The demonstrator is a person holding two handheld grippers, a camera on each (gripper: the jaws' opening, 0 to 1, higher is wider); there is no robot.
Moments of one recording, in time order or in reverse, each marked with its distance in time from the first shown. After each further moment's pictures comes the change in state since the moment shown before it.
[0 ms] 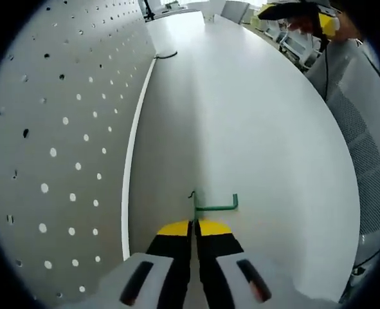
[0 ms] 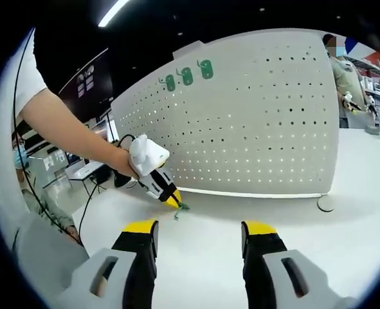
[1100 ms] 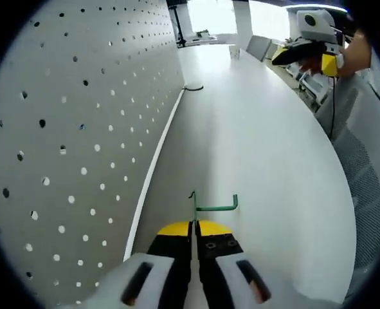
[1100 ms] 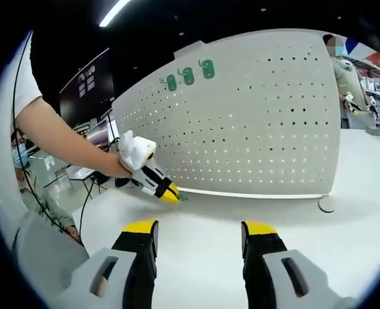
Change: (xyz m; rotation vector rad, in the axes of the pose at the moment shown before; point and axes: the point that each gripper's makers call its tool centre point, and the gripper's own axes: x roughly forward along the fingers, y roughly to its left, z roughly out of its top) left arm -0.028 0.004 0.018 -0.162 -0.246 0.106; right arm 0.001 0.002 0.001 -0.004 -0.006 0.006
